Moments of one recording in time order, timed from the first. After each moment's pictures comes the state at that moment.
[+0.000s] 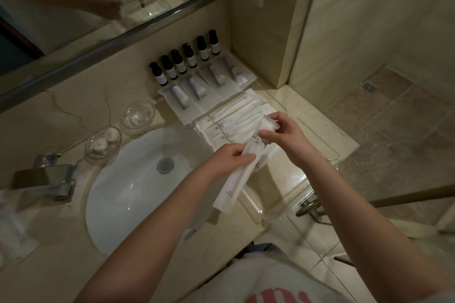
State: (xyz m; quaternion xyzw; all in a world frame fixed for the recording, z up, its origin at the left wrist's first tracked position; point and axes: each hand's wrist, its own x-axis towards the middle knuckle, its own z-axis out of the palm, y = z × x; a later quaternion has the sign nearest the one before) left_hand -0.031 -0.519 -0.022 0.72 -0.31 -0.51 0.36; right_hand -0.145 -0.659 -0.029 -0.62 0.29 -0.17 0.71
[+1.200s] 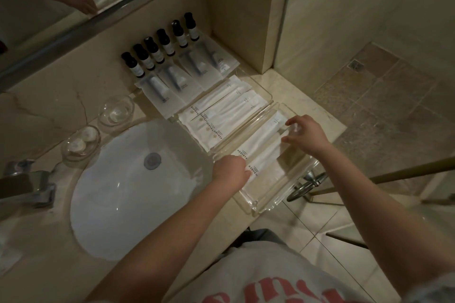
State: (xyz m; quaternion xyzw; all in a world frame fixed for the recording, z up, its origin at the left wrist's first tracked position) left_hand -0.080 -0.536 -0.073 0.84 -0.47 -0.28 -0.03; right_hand -0.206 -0.707 -0.079 -0.79 0.48 -0.02 0.38
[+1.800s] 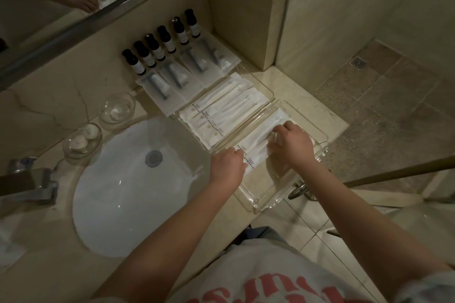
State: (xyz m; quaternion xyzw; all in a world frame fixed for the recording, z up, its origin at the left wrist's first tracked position) left_hand -0.076 -0.527 -0.088 0.85 -0.51 -0.15 -0.02; right_hand -0.191 -0.666 -0.097 -0.90 0.41 -0.01 0.17
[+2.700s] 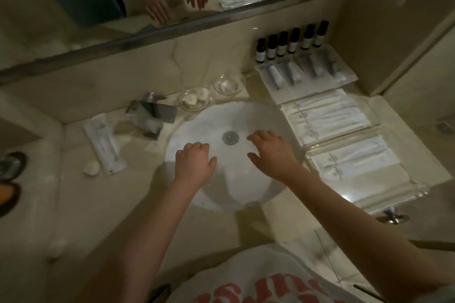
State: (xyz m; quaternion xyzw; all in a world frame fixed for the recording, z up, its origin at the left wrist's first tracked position) left_hand 0.048 -0.277 -0.025 0.95 -0.27 -0.12 0.00; right_hand -0.035 -0.458 -0.034 -0.98 0.09 0.06 0.13
